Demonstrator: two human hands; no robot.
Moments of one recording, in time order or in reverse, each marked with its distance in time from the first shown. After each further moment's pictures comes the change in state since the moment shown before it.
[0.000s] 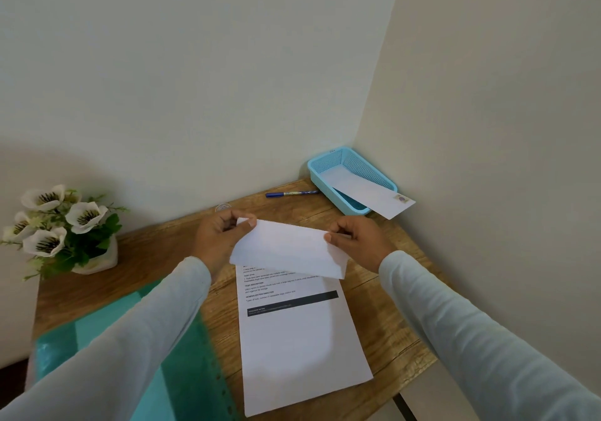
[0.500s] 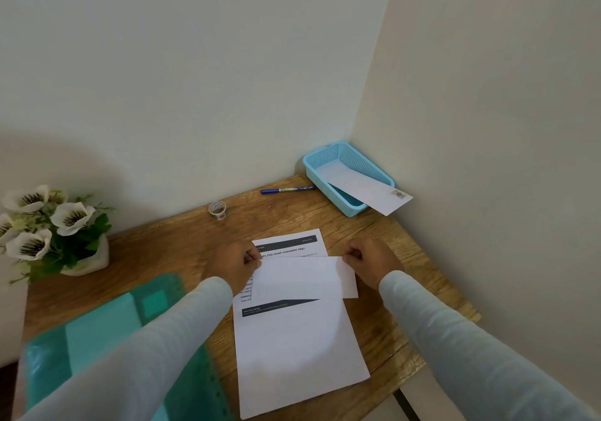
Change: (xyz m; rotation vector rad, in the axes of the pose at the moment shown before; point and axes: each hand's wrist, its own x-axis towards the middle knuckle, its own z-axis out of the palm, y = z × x) left_hand 0.018 -0.074 0.014 0.850 -0.120 0.082; right_hand -0.008 0.061 0.016 -0.318 0.022 0.208
